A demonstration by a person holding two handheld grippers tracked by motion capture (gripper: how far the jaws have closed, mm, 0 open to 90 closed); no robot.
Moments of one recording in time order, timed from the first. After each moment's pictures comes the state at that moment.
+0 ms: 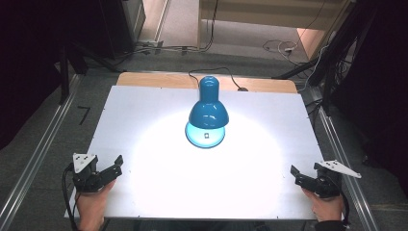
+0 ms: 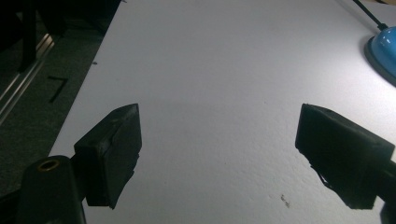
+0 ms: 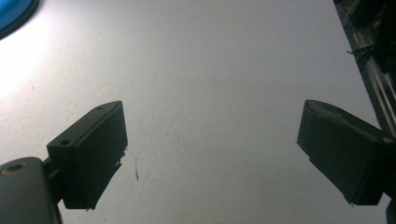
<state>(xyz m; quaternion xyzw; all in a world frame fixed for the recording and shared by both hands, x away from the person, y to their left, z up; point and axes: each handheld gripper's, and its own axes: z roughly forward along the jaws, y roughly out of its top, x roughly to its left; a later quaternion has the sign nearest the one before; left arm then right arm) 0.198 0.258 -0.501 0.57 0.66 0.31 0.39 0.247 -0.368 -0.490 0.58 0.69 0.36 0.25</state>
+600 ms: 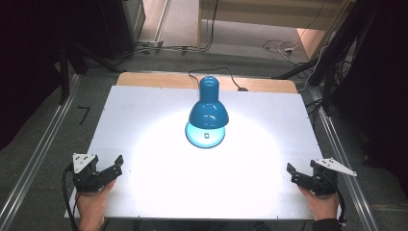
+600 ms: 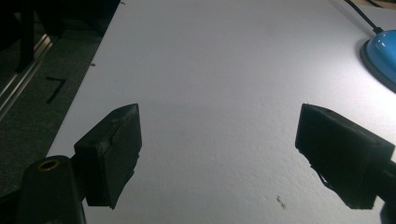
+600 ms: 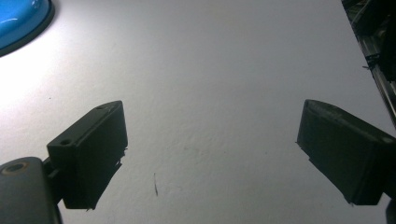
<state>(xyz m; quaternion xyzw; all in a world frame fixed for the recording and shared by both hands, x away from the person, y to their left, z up) 0.197 0.258 -0.500 0.57 0.66 0.30 0.39 0.251 -0.358 -0.487 0.57 0.69 0.36 0.25</state>
